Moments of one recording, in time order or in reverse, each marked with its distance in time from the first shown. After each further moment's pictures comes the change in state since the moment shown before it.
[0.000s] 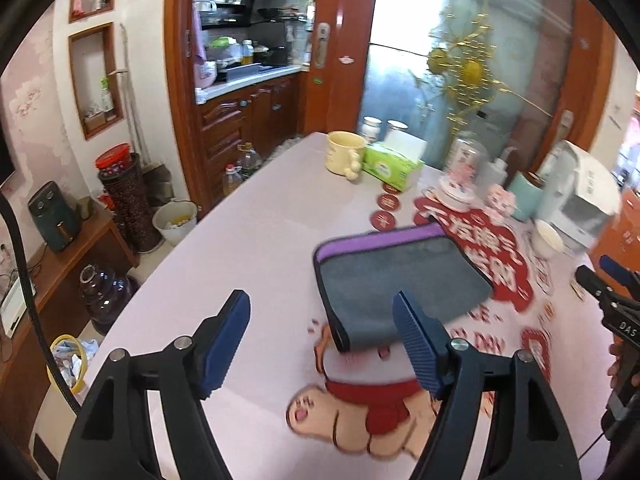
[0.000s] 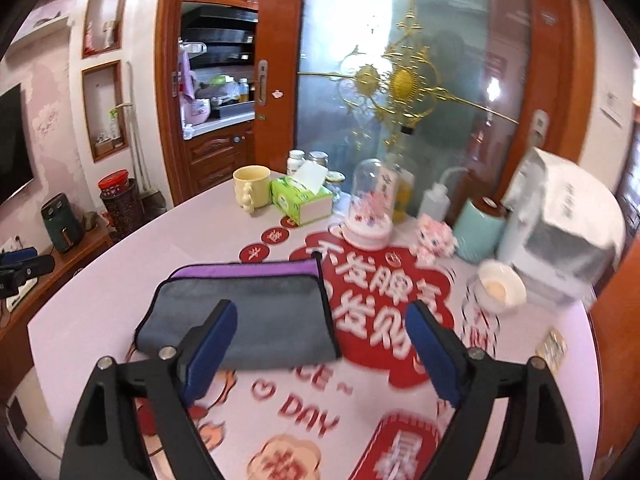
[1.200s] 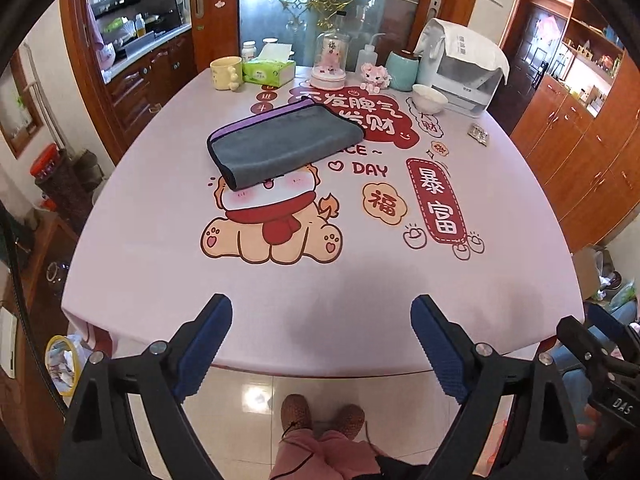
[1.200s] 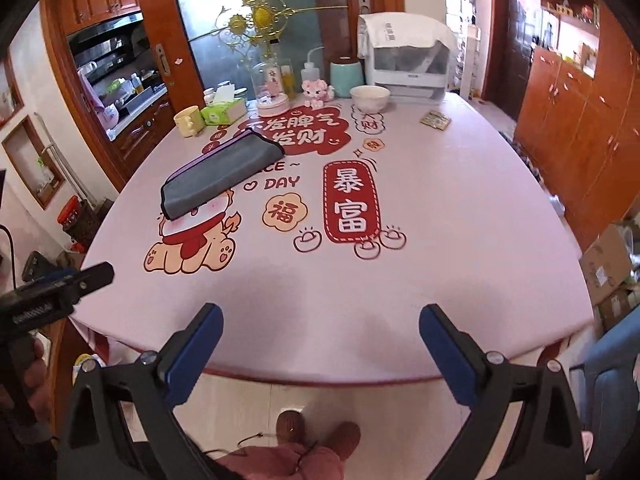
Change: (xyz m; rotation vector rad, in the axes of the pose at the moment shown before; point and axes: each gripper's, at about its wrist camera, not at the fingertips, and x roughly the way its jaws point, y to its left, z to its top) left arm -0.132 -0.078 -0.146 0.264 0.254 -0.206; right arm -0.240 0.045 -0.194 0.457 0.254 -0.187
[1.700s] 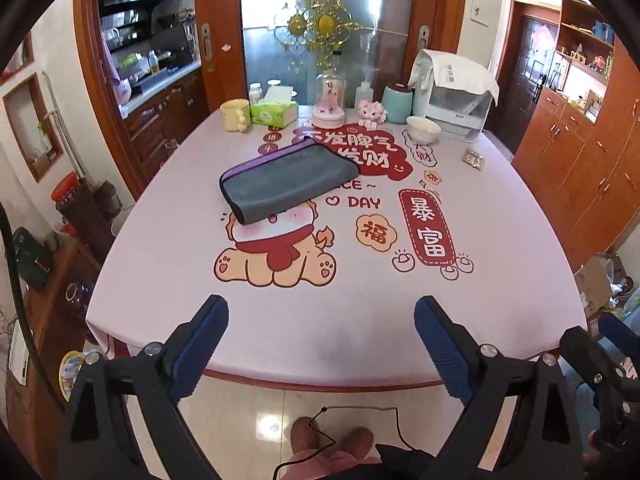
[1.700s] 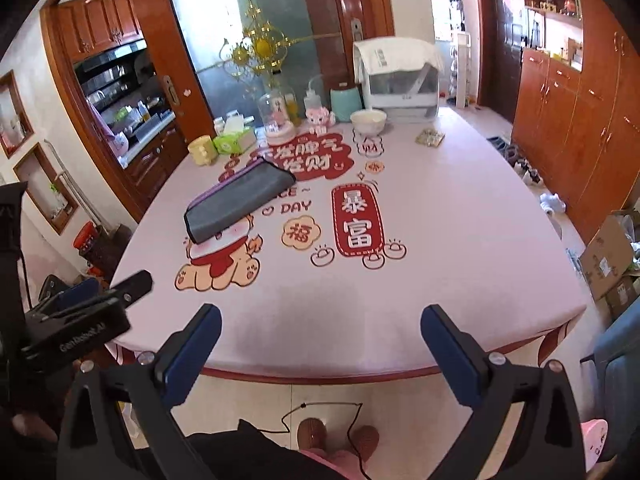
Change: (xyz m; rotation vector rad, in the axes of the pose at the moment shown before) left arm -0.056 -0.034 -0.008 0.030 -0.139 0.070; right arm -0.060 0.014 -0.006 0.027 -0.101 0.032
